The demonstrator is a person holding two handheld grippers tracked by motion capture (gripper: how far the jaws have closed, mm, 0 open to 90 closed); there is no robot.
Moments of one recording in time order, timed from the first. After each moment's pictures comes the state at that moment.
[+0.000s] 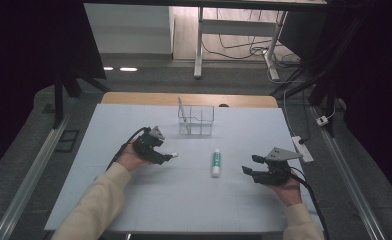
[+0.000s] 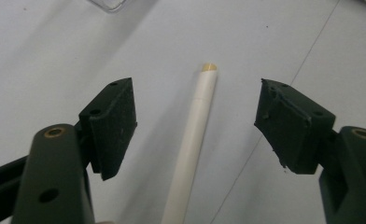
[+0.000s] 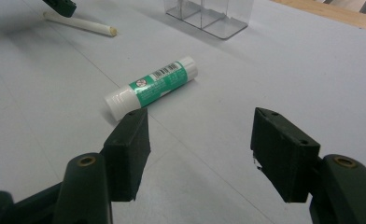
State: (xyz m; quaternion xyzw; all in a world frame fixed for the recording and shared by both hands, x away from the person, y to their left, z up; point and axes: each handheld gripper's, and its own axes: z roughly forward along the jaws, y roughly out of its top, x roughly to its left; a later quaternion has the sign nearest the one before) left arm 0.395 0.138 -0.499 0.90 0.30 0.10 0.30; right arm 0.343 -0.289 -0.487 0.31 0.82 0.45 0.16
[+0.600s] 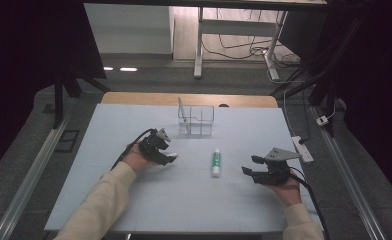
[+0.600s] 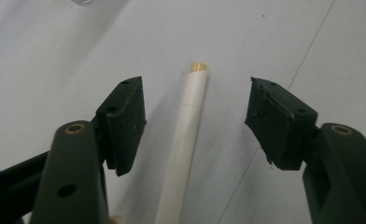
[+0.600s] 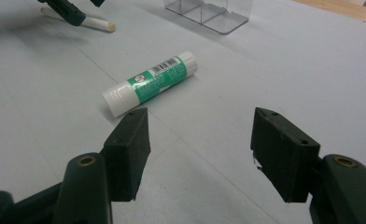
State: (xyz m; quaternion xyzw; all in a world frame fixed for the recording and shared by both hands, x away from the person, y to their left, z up) left arm 0.403 0.124 -0.510 0.91 0.29 0.08 0.28; right arm 0.344 -0.289 -0.490 0.31 0.83 0.44 0.16
